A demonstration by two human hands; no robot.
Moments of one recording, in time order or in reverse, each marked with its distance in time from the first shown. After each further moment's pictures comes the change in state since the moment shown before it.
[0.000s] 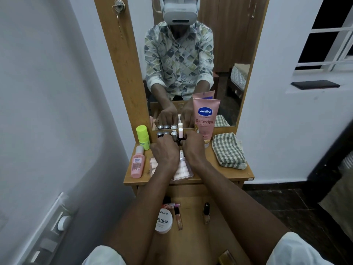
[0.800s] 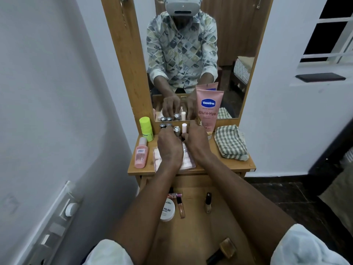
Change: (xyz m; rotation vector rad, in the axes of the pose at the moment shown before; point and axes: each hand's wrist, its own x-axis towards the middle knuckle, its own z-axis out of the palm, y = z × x) left_hand -0.012 -0.006 0.005 -0.309 0.147 -0.053; right_hand 0.001 0.010 0.003 -0.287 0.014 -0.124
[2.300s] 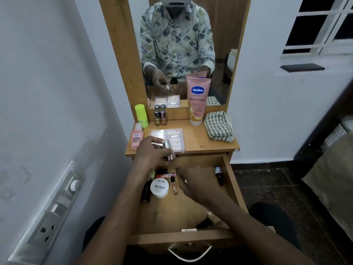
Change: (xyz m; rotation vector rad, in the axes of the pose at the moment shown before) left_hand -0.076 -0.018 -0.120 -0.589 -0.571 -0.414; right_hand -0.179 0.010 -0.050 -0.341 -0.454 -0.241
